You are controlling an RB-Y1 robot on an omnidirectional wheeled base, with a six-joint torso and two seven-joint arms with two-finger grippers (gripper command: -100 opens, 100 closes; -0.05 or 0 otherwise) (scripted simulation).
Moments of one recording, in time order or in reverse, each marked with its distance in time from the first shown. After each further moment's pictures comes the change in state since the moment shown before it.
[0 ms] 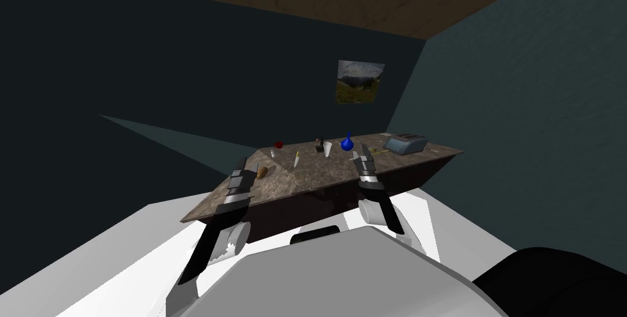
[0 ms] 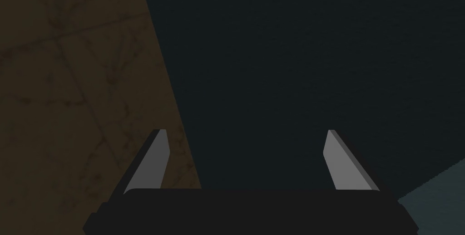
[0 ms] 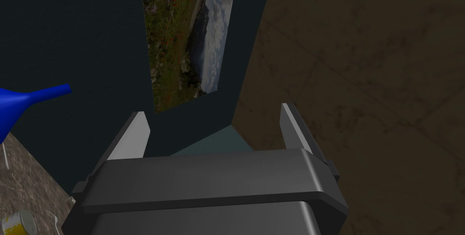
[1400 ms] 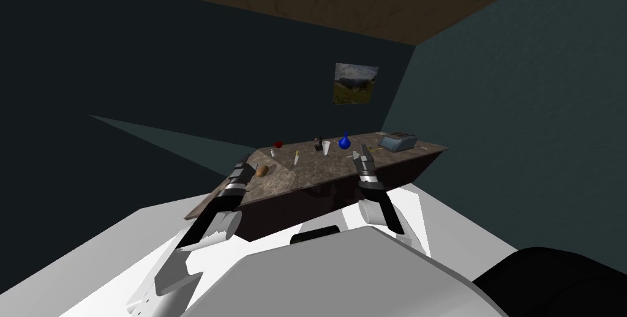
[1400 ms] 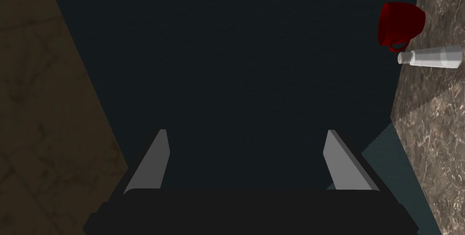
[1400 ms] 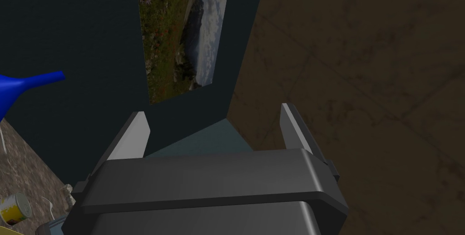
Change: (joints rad) left arm -0.119 0.135 0.099 0.024 0.031 0.376 0.136; right arm 0.000 0.000 0.000 0.000 0.000 0.000 0.000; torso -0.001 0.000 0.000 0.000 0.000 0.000
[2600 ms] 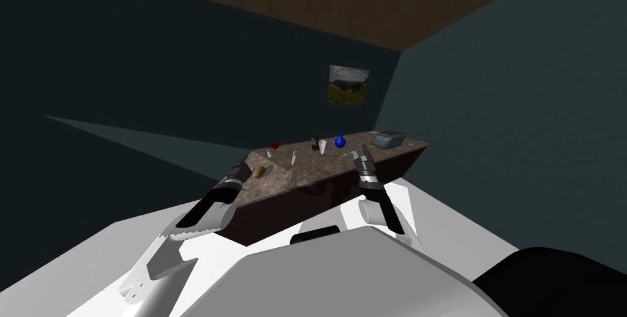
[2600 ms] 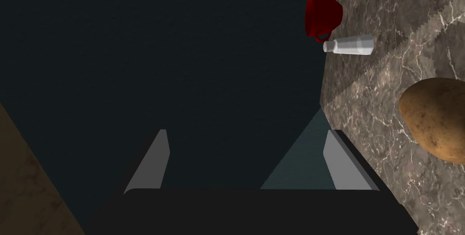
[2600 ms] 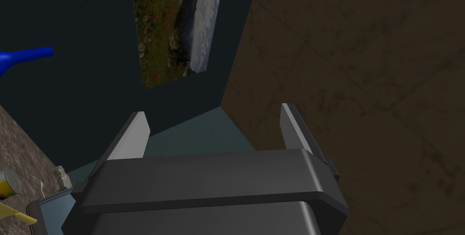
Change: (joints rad) left arm -0.083 0.077 0.070 0.032 0.027 0.325 0.107; right arm 0.000 0.000 0.000 0.000 0.000 0.000 0.000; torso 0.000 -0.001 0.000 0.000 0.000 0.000
